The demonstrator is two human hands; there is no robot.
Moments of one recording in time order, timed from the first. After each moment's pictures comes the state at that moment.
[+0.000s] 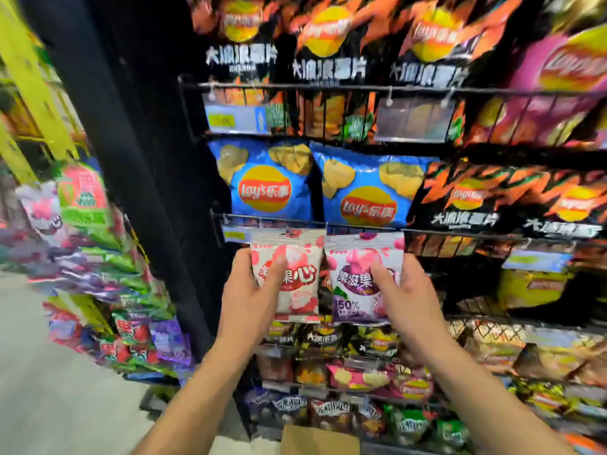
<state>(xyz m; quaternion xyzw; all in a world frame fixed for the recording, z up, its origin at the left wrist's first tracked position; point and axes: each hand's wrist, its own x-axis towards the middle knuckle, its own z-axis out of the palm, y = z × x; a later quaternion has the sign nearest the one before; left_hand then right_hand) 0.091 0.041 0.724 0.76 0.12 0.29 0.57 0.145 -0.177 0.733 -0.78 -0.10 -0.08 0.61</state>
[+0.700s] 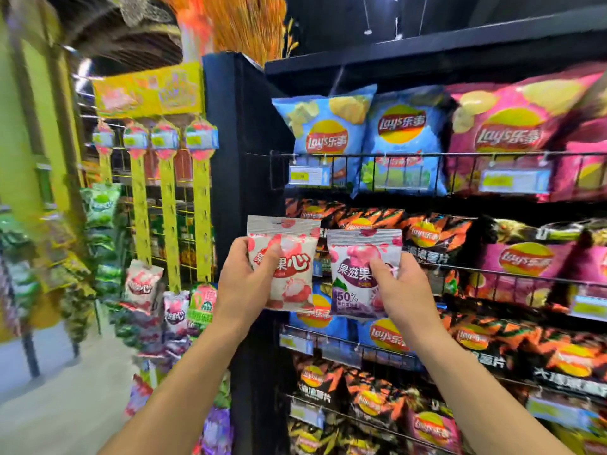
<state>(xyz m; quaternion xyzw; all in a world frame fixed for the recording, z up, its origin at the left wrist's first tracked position) 0.007 0.057 0.972 0.69 0.07 0.45 0.57 0.117 -0.145 0.963 -0.67 -0.26 -0.14 0.68</state>
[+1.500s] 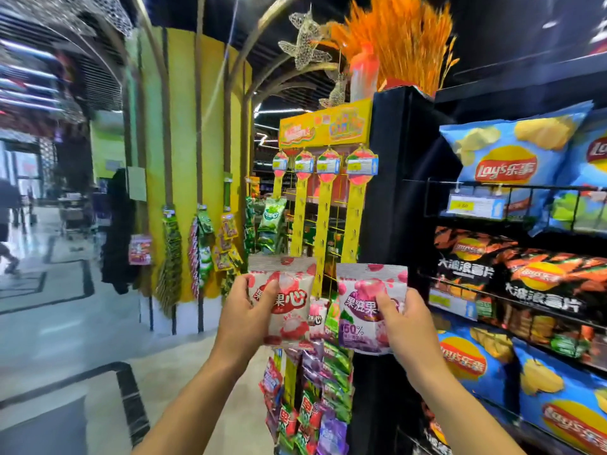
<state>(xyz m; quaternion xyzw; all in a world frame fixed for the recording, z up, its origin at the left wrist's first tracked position) -0.167 0.177 0.950 0.63 0.25 0.55 0.48 0.026 0.034 0.955 -0.64 -0.38 0.02 0.67</state>
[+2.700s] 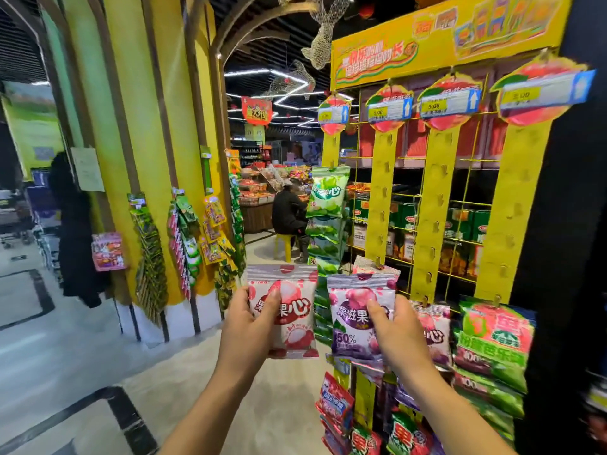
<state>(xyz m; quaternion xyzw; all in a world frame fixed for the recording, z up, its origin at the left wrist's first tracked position) -0.207 0.526 0.890 0.63 0.25 0.47 0.57 -0.047 0.378 0.882 -0.70 -0.31 0.03 0.64</state>
